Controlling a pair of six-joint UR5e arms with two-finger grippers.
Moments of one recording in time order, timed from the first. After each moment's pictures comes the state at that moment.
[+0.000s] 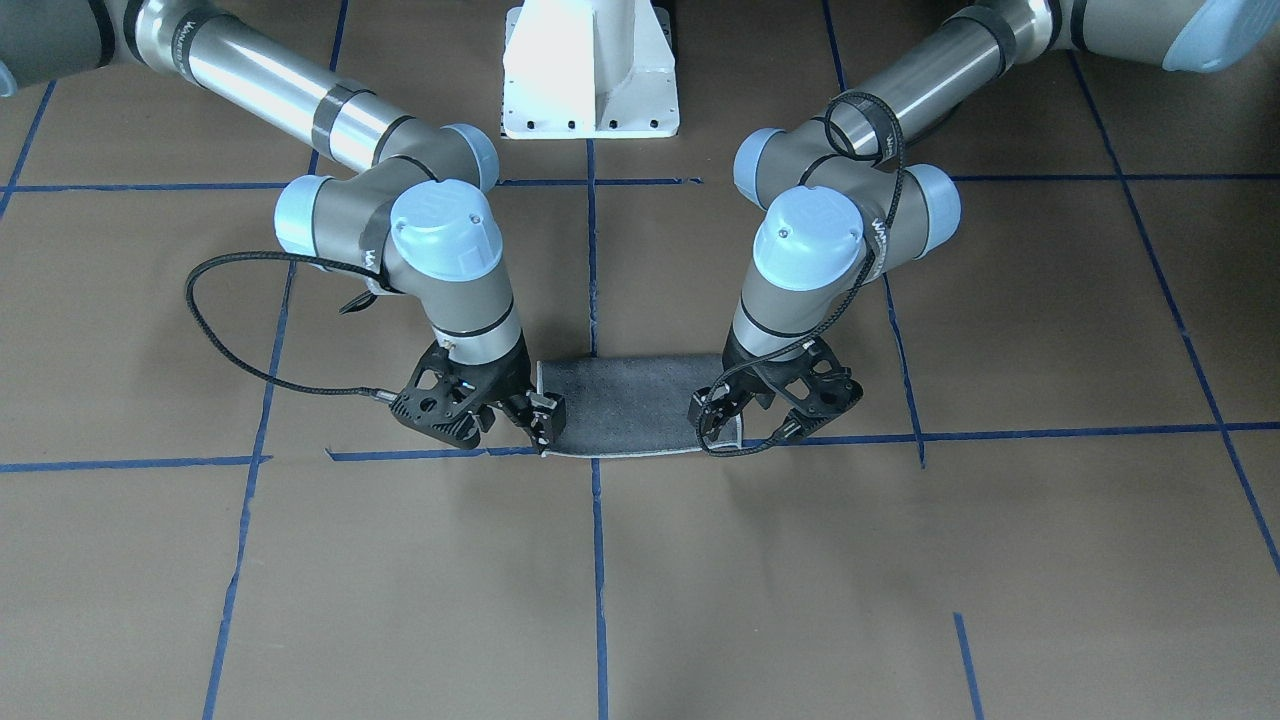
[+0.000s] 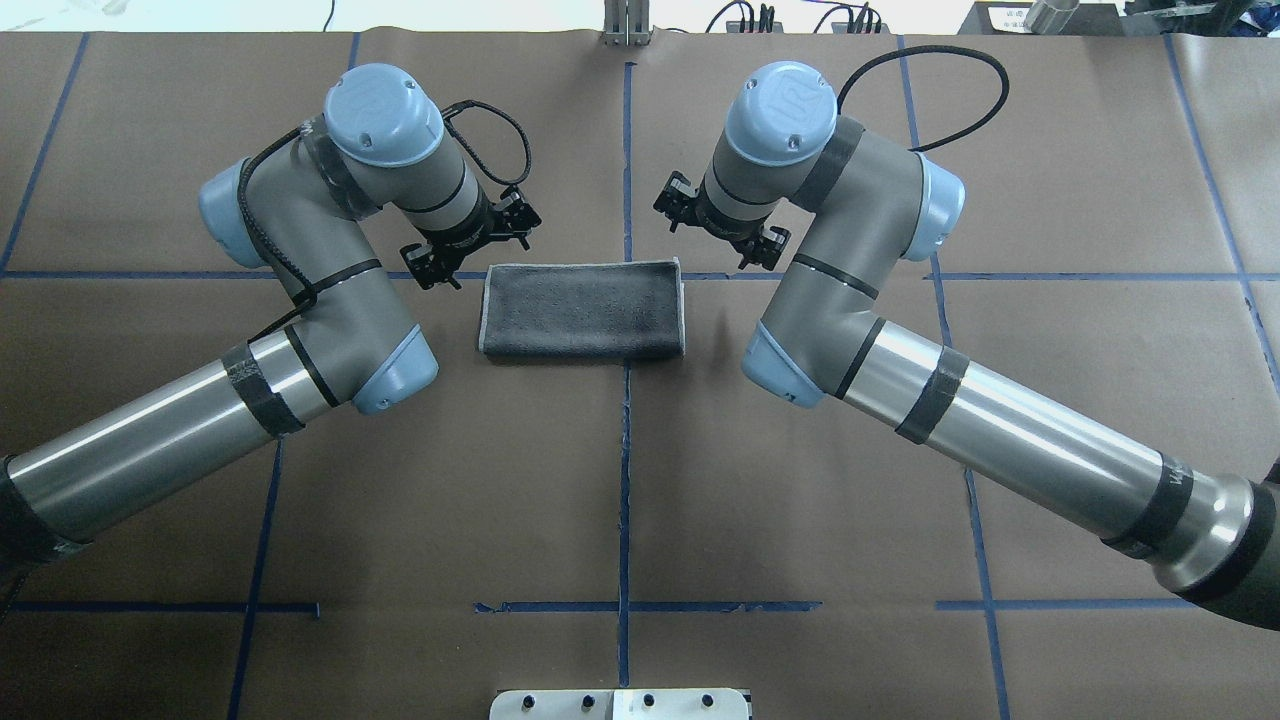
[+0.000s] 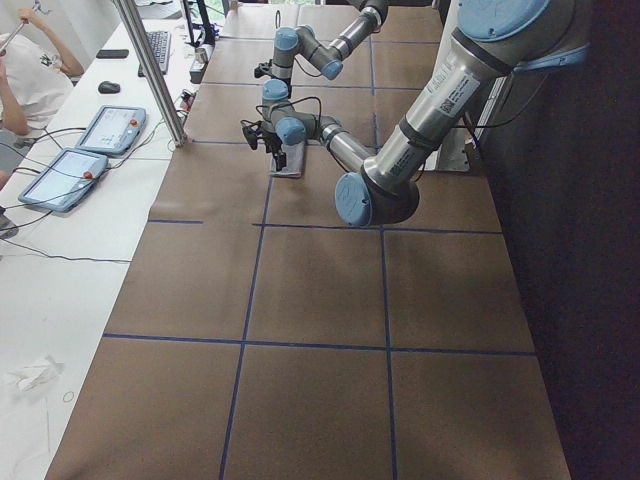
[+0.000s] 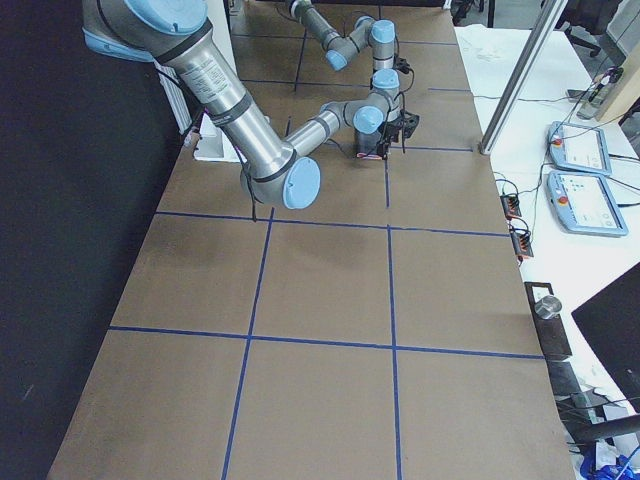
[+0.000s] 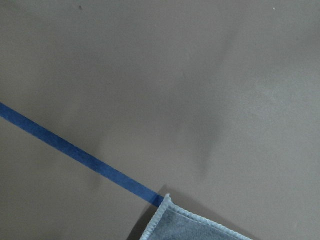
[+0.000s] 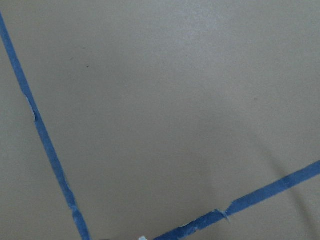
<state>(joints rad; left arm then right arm) -0.72 -2.30 -1.36 -1.86 -1.98 -1.62 0.71 -0.77 1.31 -1.28 1.92 1.58</state>
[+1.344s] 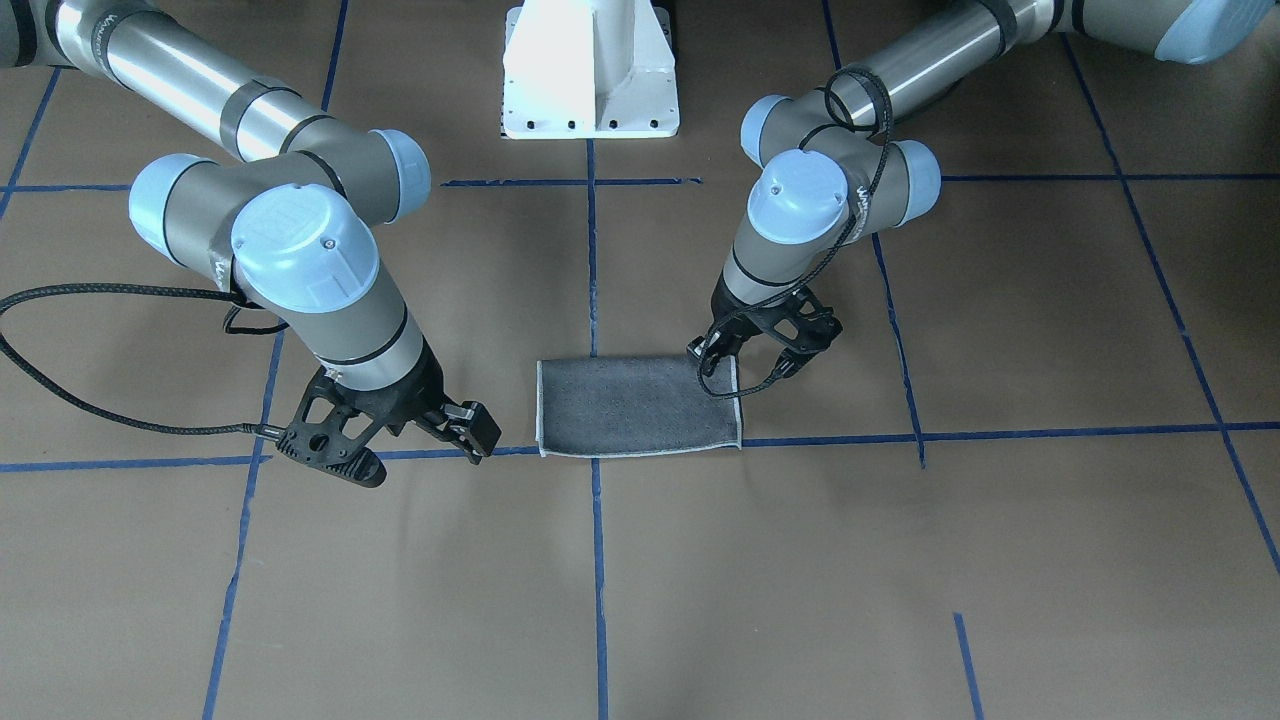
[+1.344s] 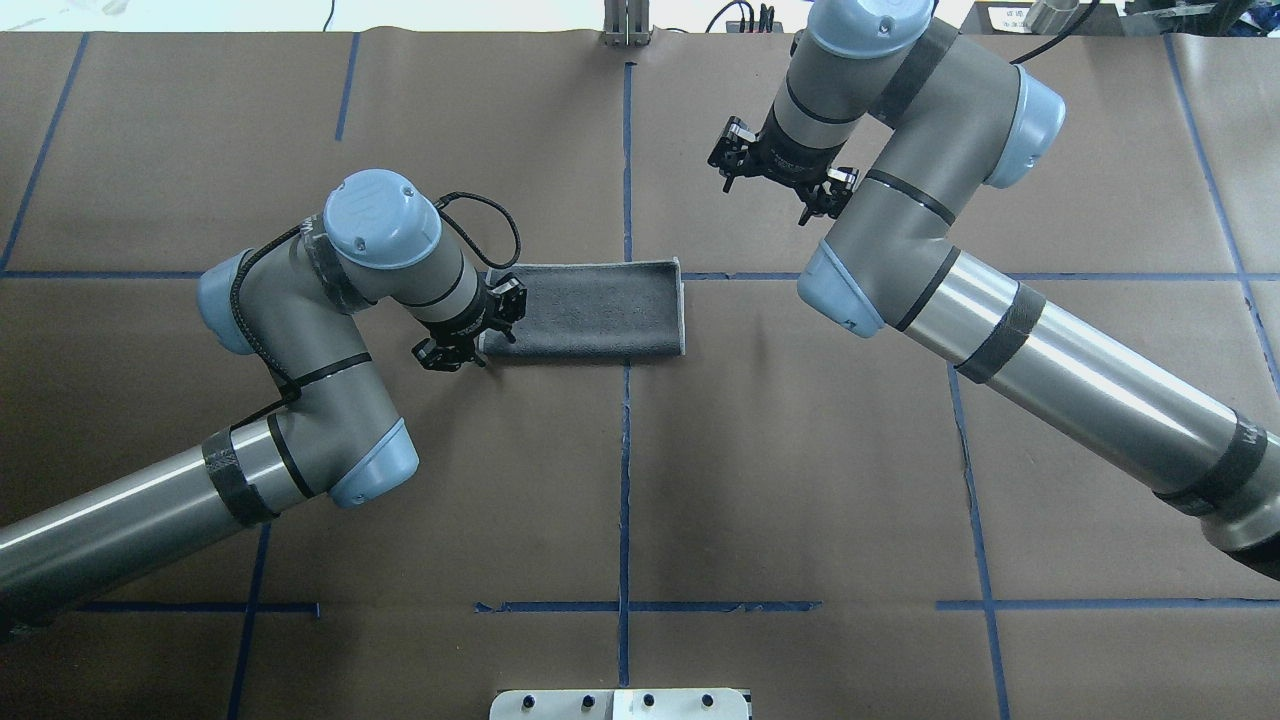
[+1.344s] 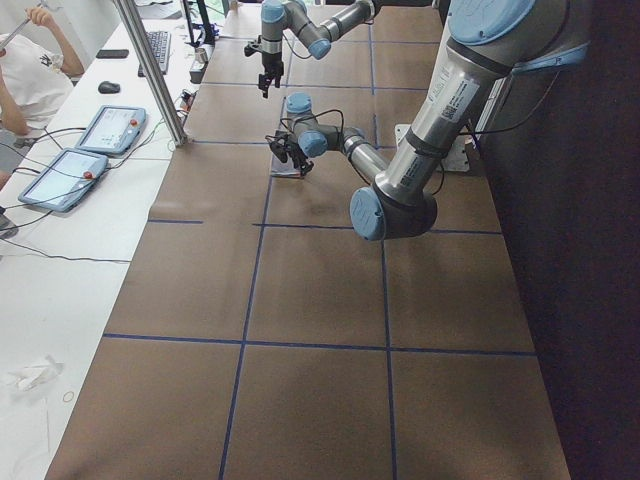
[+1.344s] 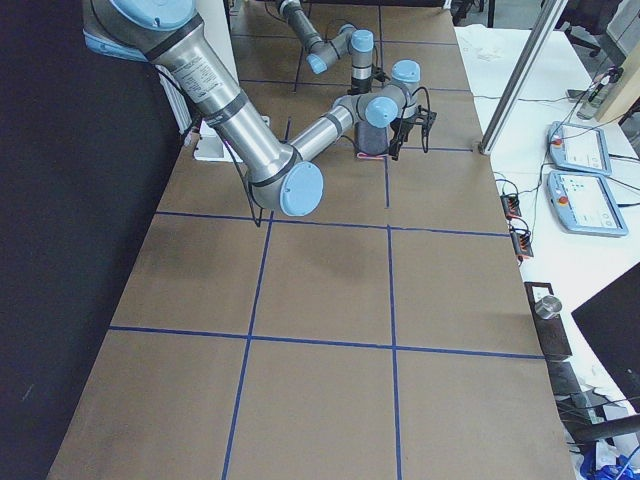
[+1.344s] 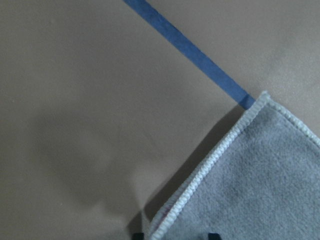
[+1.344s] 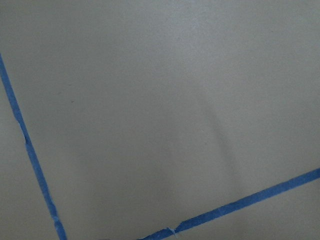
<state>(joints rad) -0.63 -2.20 -1.46 -1.87 -1.98 -1.85 0.82 -0.80 1.39 -1.43 2.04 1.41</state>
